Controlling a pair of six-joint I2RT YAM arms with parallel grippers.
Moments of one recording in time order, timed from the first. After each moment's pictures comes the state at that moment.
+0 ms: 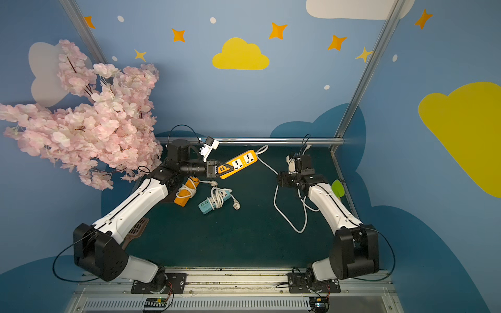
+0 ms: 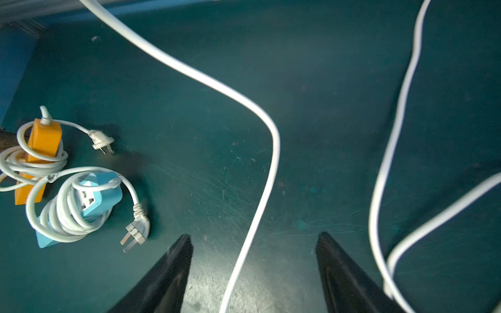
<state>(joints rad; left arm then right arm) -0.37 1.47 1.31 -0.21 0.92 -0.50 0.24 1.48 1.12 -0.49 -0.20 0.20</state>
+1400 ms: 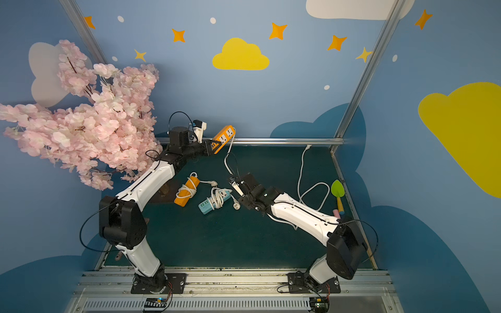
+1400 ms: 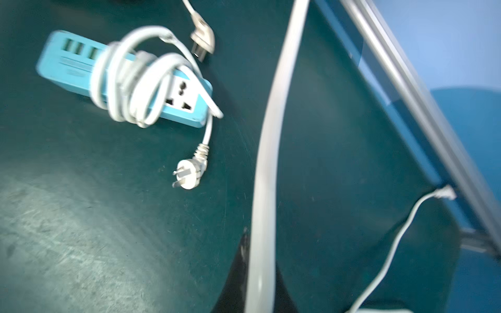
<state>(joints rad) -0.24 1.78 1.57 -0.20 0.46 -0.26 0.93 1.48 1.21 -0.53 0.33 -0.34</state>
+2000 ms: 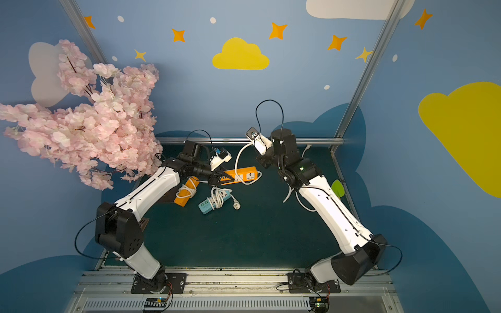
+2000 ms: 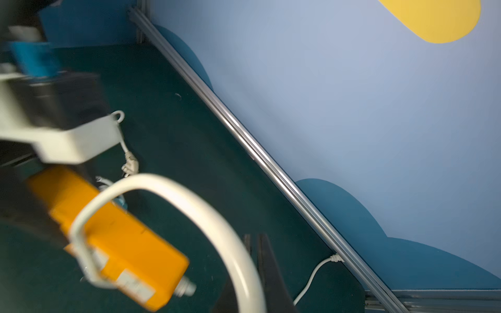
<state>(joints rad) -0.37 1.69 1.49 -0.63 0.92 0.45 0.55 1.50 1.68 -0.56 0.01 -0.46</state>
